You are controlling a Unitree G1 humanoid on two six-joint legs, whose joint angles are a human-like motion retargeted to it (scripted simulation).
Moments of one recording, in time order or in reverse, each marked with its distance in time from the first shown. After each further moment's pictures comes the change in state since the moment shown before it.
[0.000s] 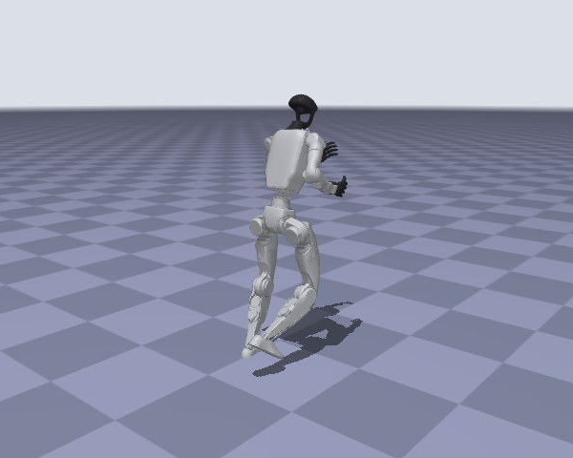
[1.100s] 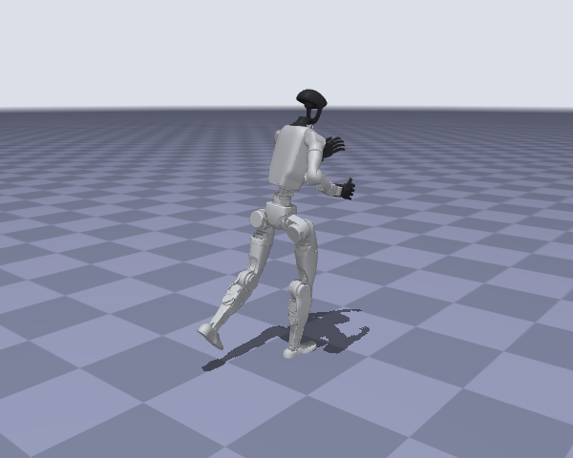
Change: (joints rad) left arm 0.240 0.067 0.156 -0.185 0.028 -0.053 -0.090; right arm -0.207 -0.146 0.135 0.167 -0.102 -0.010 -0.079; waist -0.278 -0.006 0.082; left_leg 0.424 -0.029 -0.108 0.254 0.454 0.032; right_leg 0.136 0.060 -0.078 -0.991 0.160 0.076
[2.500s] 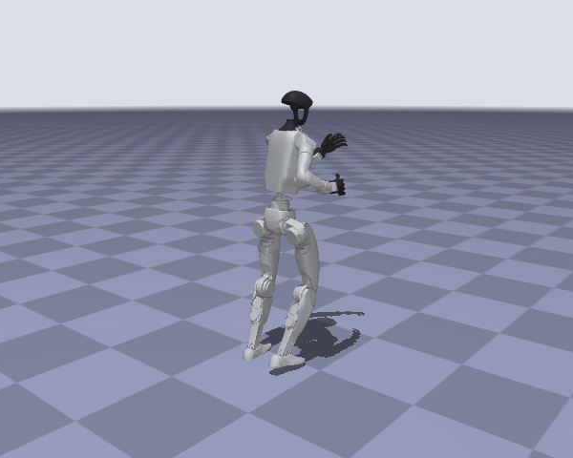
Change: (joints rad) left arm -0.216 0.034 -0.086 0.232 -0.121 -0.029 -0.188; right arm 0.224 -0.049 -0.169 -0.137 -0.315 -0.008 0.219; waist 0.119 0.115 -0.189; left_leg -0.321 0.074 0.141 -0.335 -0.274 -0.098; right_leg -0.069 0.031 0.129 0.488 -0.110 -0.071
